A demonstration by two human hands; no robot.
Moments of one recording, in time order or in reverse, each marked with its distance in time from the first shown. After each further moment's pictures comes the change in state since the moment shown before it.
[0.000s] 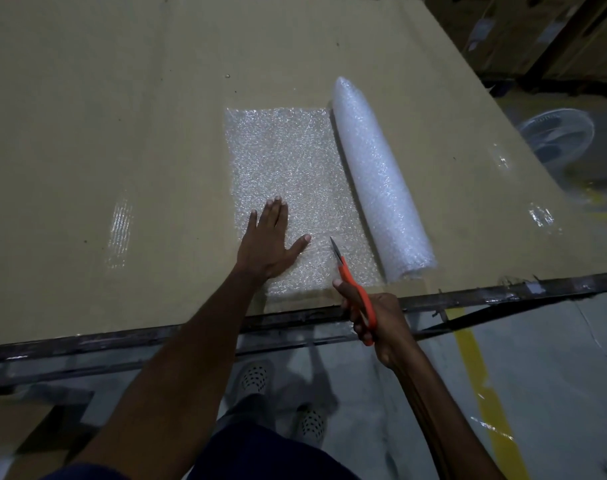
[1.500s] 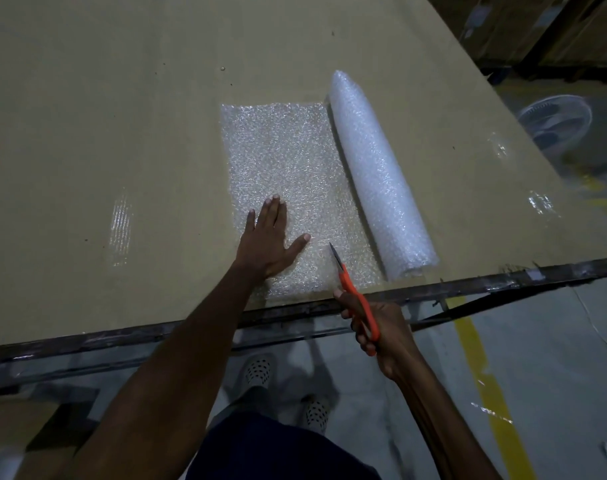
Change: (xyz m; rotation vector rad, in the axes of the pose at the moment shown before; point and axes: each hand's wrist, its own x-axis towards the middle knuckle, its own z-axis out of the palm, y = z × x) left_hand -0.010 -0.003 -0.002 -0.009 -0.043 0.004; right_hand -0.017 0.020 0.003 0.014 0.034 0.030
